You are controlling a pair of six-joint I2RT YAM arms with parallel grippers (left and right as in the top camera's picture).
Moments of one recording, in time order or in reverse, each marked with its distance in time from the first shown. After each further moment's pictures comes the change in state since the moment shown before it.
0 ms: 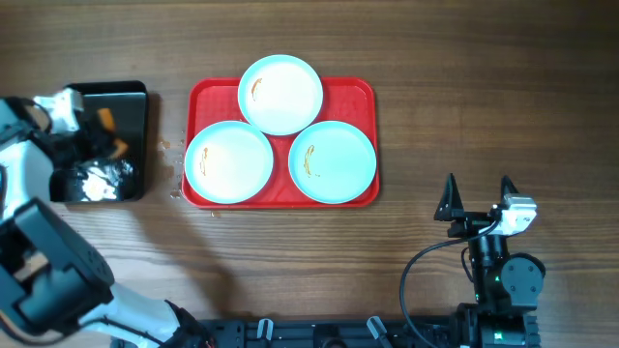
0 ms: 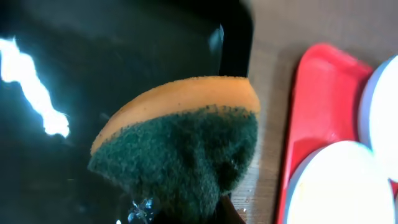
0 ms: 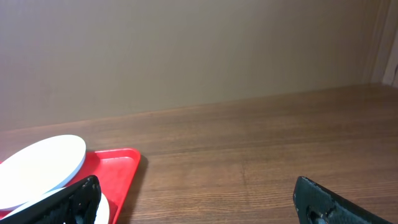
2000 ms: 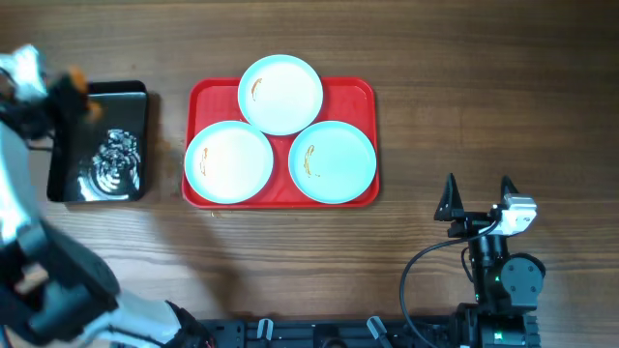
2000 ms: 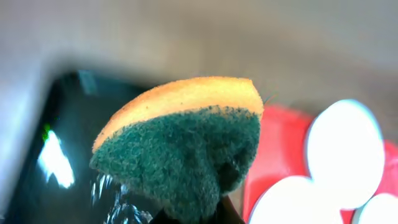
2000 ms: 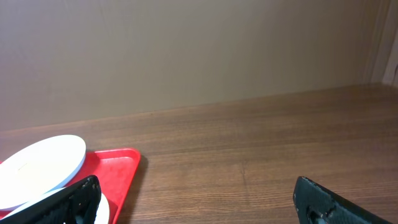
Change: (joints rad) left arm -0.016 -0.041 0.249 -0.110 0.047 -0.032; right arm 0.000 0.000 0.000 0.000 0.000 0.000
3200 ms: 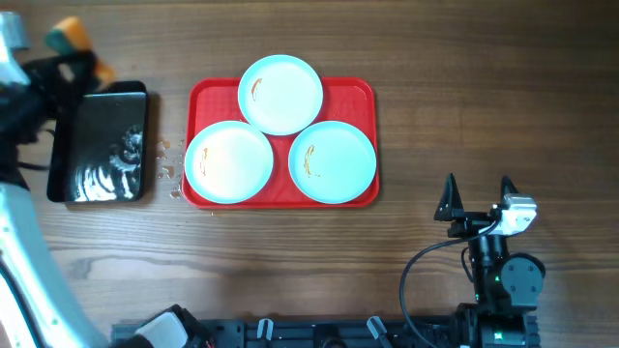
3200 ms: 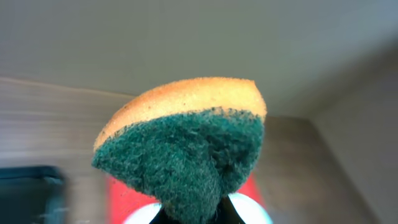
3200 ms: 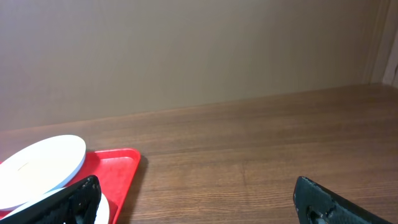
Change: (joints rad) left arm -0.079 -0.398 0.012 -0.092 0.388 -0.169; right arm 0.000 0.000 0.000 0.000 0.000 0.000
